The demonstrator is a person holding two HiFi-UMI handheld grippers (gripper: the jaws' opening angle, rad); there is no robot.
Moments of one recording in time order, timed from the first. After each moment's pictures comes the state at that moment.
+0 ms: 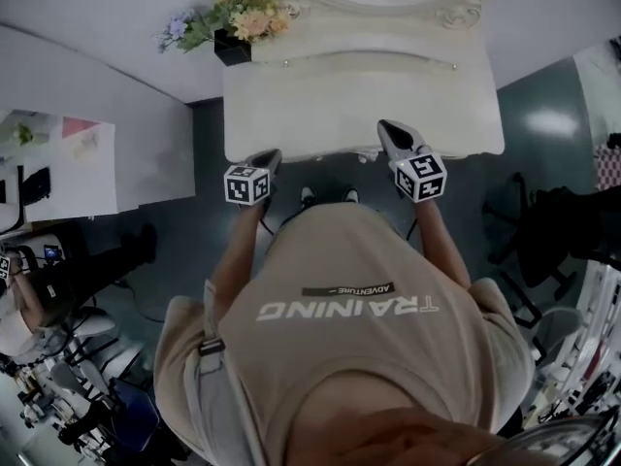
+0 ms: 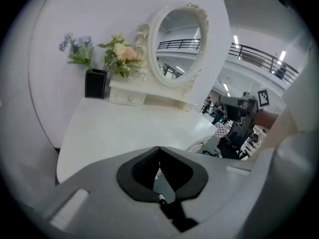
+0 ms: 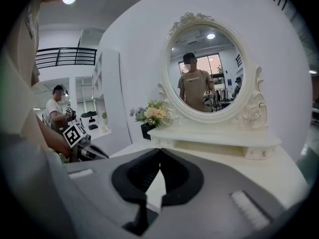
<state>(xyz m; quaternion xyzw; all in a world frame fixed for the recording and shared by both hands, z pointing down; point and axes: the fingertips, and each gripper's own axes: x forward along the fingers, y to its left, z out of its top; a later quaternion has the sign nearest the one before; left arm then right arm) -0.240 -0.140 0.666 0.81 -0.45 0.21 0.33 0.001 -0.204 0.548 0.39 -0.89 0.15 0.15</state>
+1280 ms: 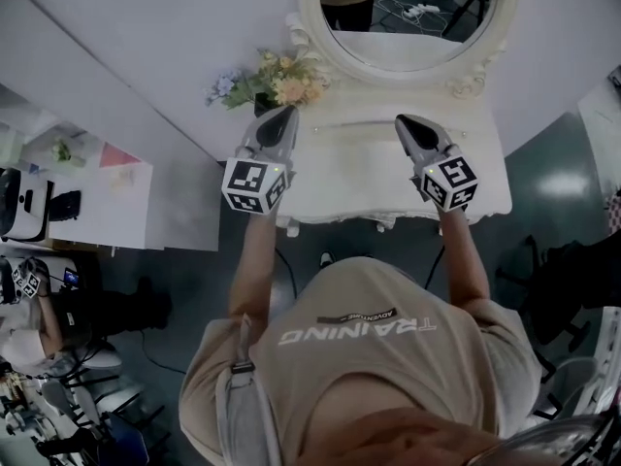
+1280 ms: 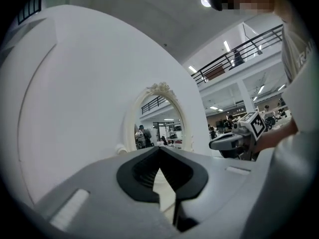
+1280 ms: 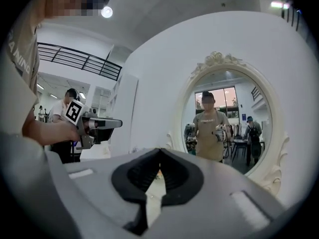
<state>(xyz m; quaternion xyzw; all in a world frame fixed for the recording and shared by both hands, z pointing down) -0.238 -0.247 0.290 0.85 -0.52 0.01 -0.05 -0.043 -0.268 0.332 0.35 -0.94 -0.02 0.05</state>
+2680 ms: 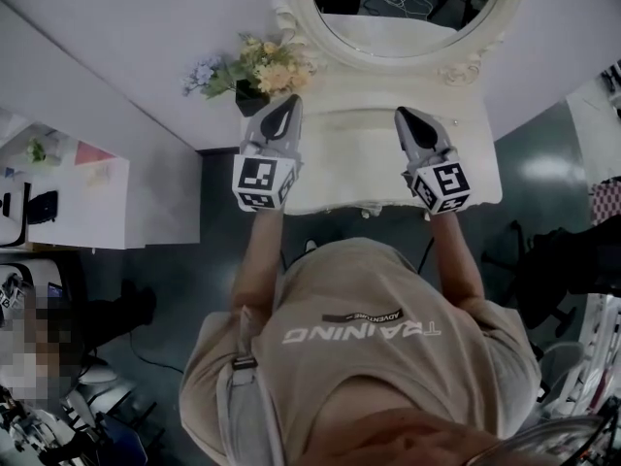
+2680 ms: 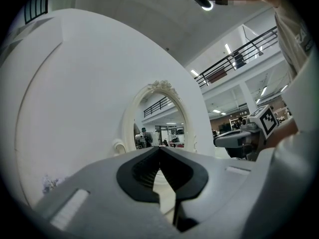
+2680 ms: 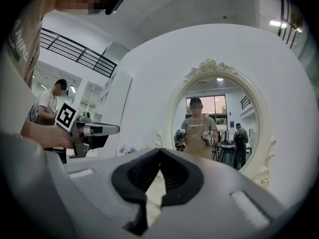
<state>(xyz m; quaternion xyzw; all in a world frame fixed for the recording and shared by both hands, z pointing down) -0.227 -0.277 0.326 0.84 -0.53 -0.02 -0.06 -0.039 -0.281 0.345 0.41 -0.91 -0.05 0.04</state>
